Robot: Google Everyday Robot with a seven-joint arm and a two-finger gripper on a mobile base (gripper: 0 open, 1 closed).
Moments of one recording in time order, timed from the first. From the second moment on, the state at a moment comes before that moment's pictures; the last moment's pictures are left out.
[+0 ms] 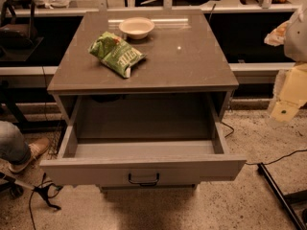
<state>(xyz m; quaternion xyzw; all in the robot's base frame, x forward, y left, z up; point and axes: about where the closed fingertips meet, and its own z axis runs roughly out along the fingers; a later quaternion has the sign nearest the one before) 0.438 -0.216 0.979 -0.60 0.78 -0.04 0.16</state>
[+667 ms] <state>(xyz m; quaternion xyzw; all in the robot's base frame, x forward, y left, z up) 0.434 -0.219 0.952 -0.59 0.80 -0.02 0.14</state>
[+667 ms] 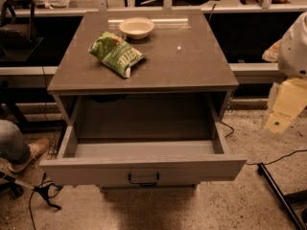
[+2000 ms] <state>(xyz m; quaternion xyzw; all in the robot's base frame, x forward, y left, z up) 0.362 -0.205 0.800 -0.50 0.86 0.07 0.02</state>
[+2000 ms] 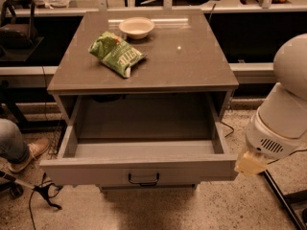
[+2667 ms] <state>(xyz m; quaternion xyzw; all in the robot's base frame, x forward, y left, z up) 0.366 -0.199 0.770 -0.48 0.88 0.08 0.01</state>
